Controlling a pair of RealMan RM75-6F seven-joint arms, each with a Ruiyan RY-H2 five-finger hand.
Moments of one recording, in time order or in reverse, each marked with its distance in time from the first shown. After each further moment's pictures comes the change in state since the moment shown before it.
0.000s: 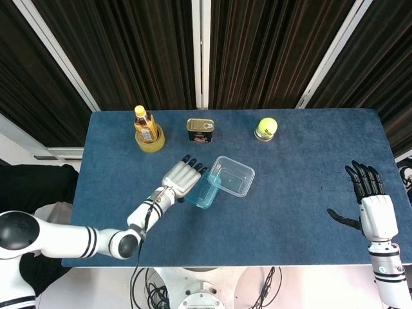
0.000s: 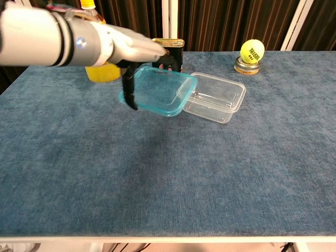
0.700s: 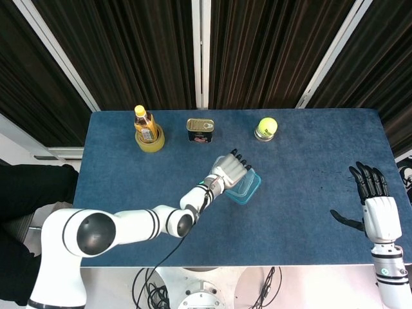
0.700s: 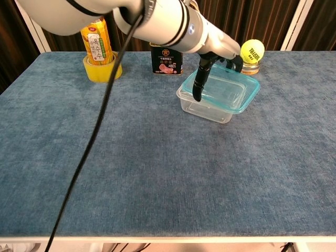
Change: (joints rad) left arm -0.440 -0.211 0.068 0.418 -0.285 -0.257 0.016; right arm -0.021 0.024 0.004 -0.043 0.018 -0.004 -0.020
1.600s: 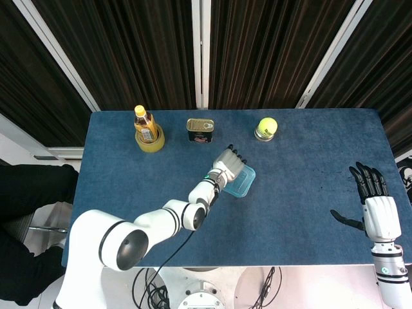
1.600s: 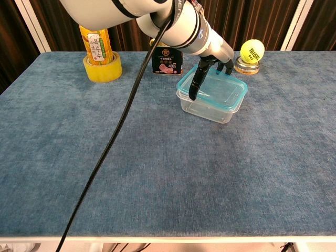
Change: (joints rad) left arm -0.170 -0.092 0.198 0.195 -0.253 -0.099 -0.033; right arm 0.002 -0.010 0.004 0.029 0.005 -0.022 0.033
